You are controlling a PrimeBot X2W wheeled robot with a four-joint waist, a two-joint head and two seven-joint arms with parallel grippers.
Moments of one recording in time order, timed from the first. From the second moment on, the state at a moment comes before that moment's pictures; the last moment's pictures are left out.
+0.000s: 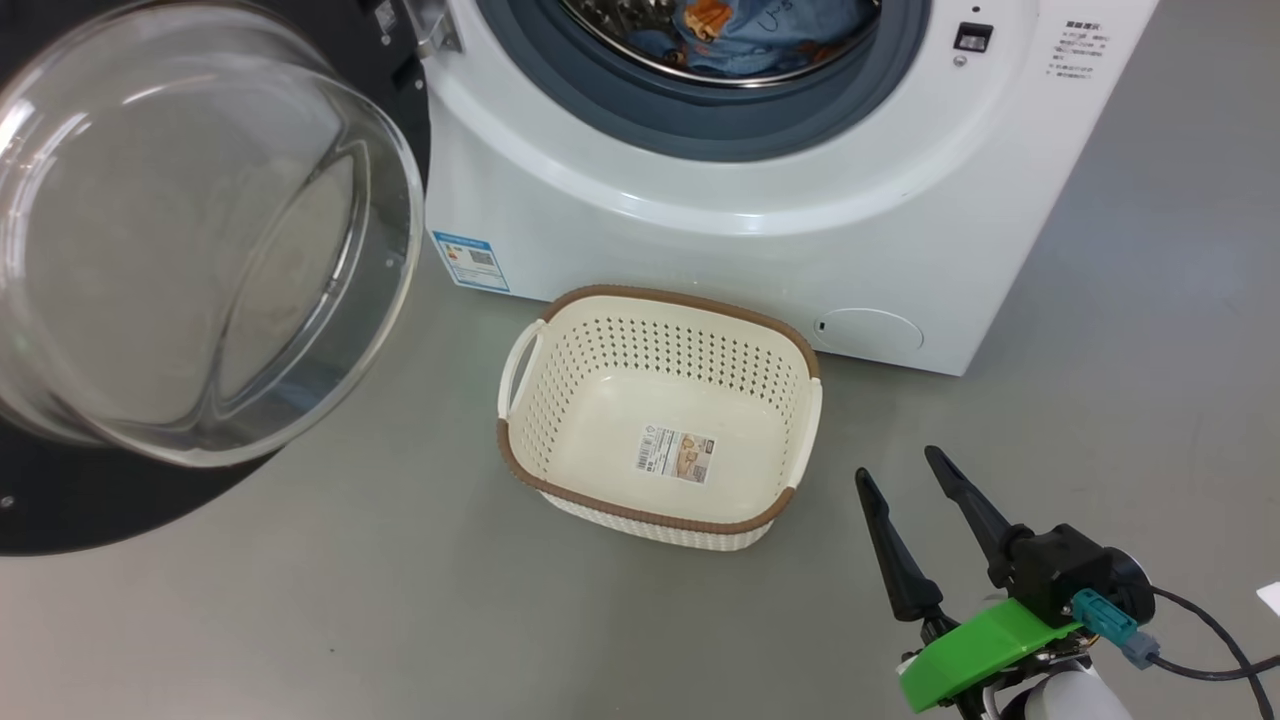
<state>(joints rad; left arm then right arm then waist) -0.63 0.57 0.43 0.84 -1.55 -0.13 0.31 -0.15 -0.06 0.11 0.23 0.14 0.12 -0.26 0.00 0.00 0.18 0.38</state>
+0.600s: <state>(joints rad) -0.63 0.57 0.46 0.87 -1.60 -0.13 0.39 -0.15 -0.06 0.11 0.23 0.12 0.12 -0.26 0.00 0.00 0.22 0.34</state>
